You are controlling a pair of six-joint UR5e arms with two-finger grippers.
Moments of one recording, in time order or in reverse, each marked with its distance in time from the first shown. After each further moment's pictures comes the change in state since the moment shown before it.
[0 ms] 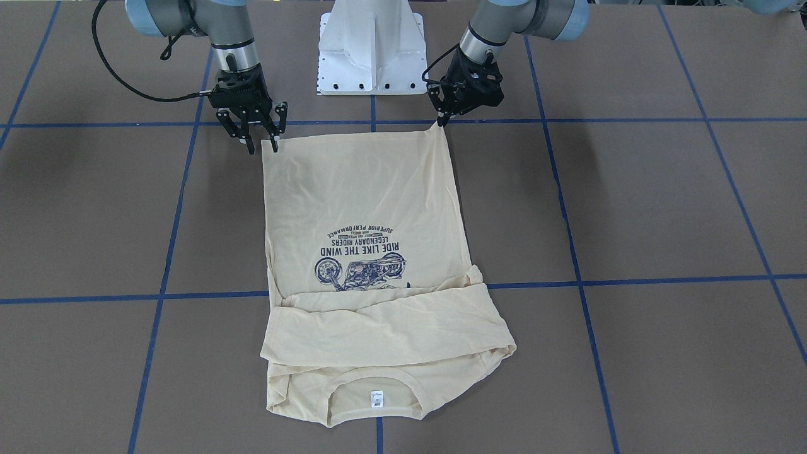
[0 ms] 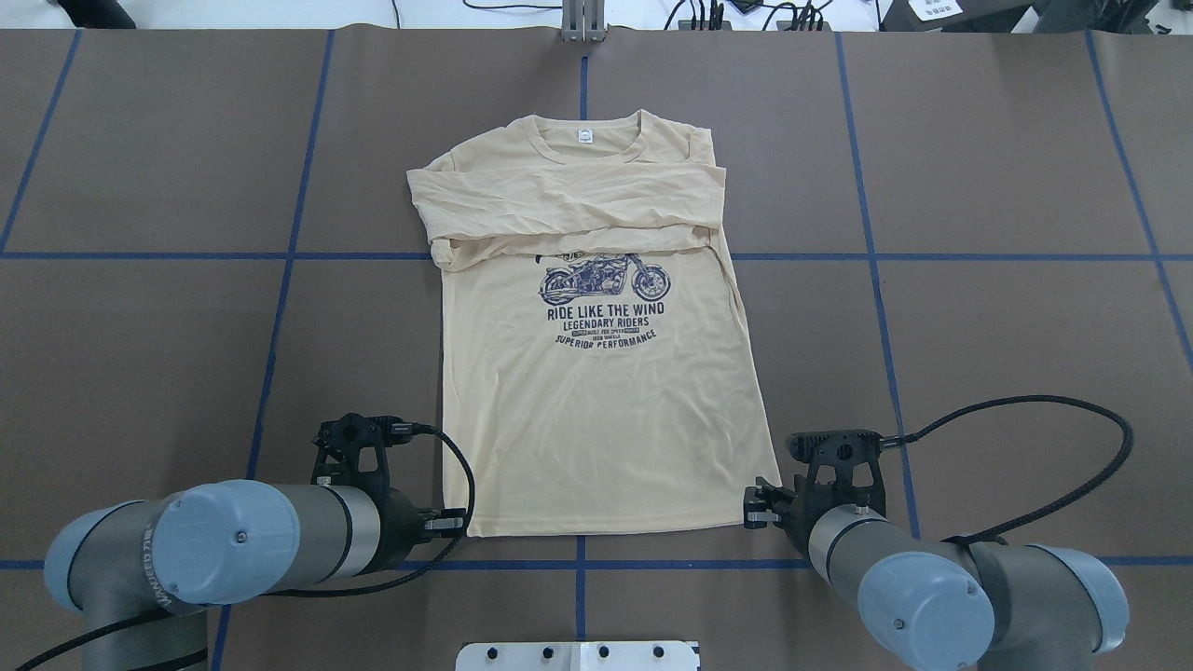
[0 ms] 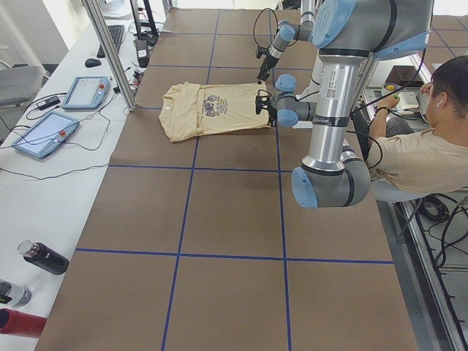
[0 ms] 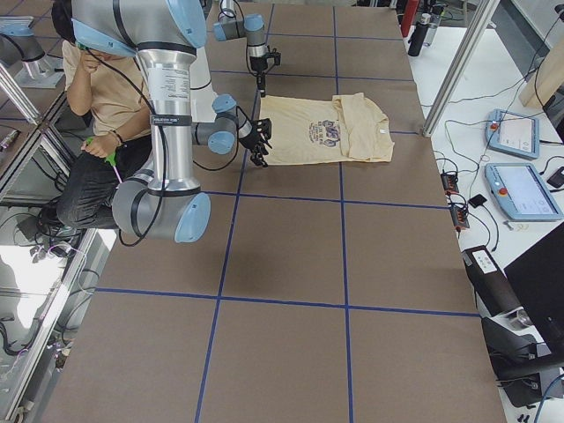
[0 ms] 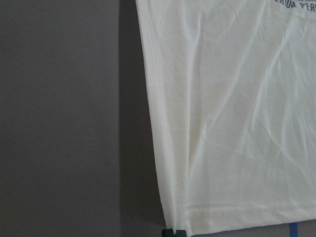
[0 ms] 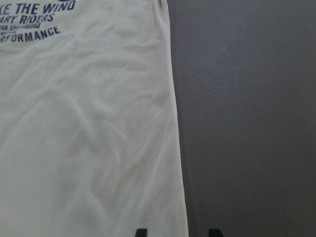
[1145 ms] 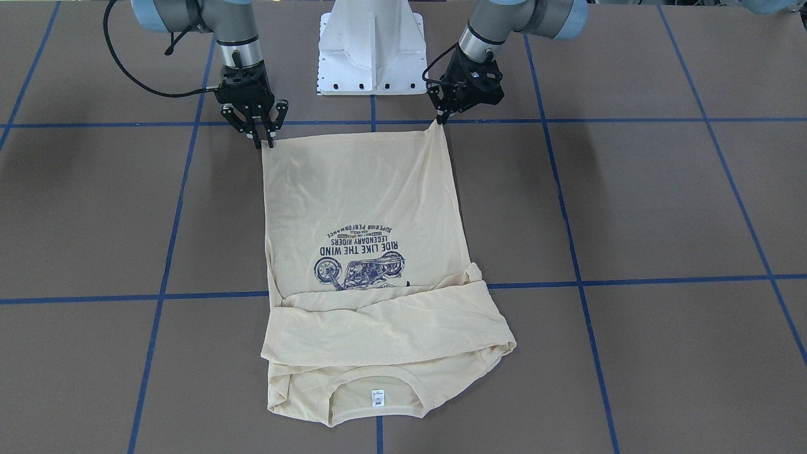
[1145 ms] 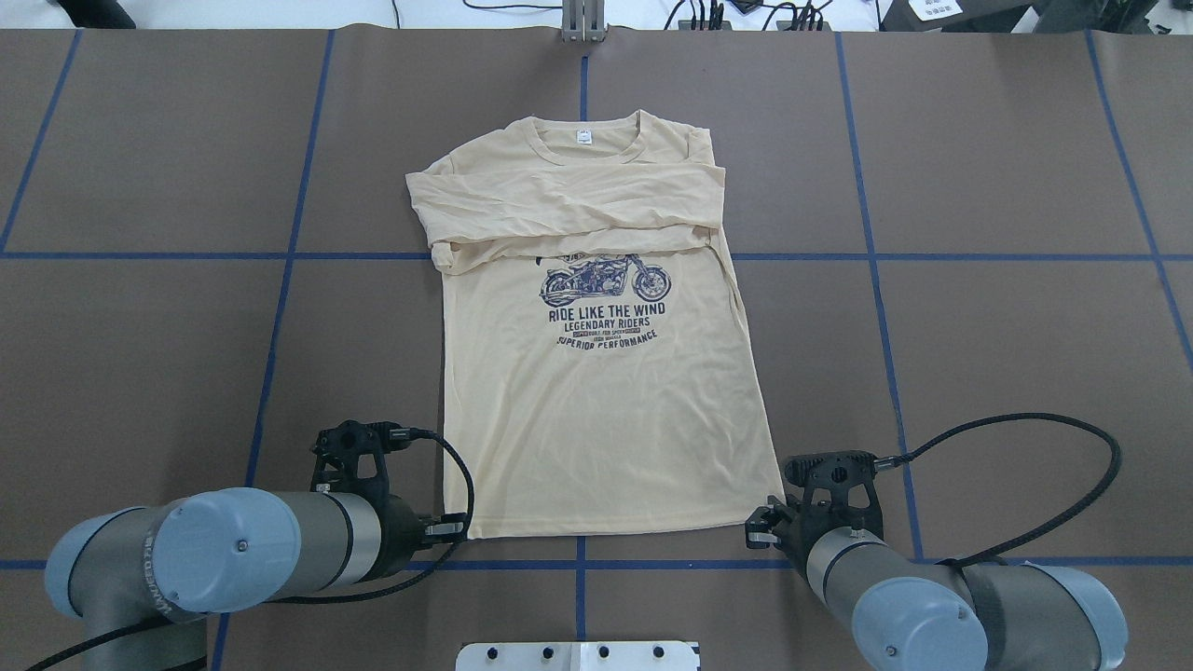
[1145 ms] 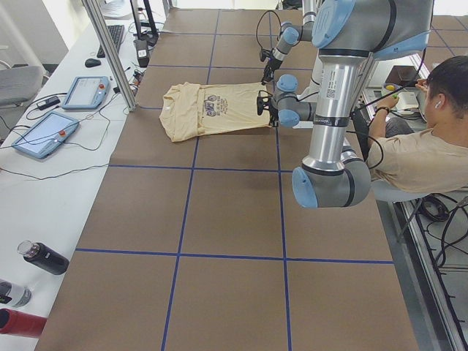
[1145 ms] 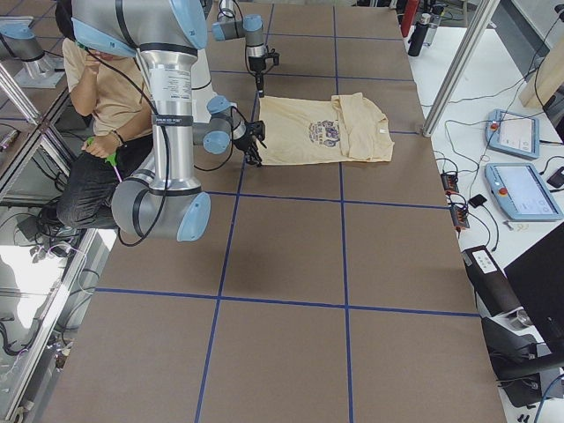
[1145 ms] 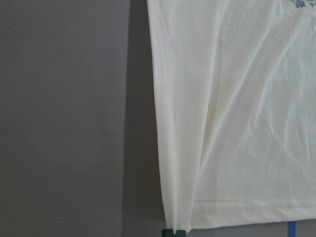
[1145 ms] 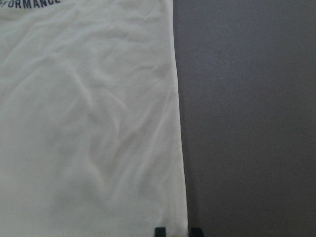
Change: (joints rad) left arm 0.012 0.003 -0.002 -0.001 0.005 -0.036; right arm -0.036 -0.007 0.005 -0.028 -0.015 0.002
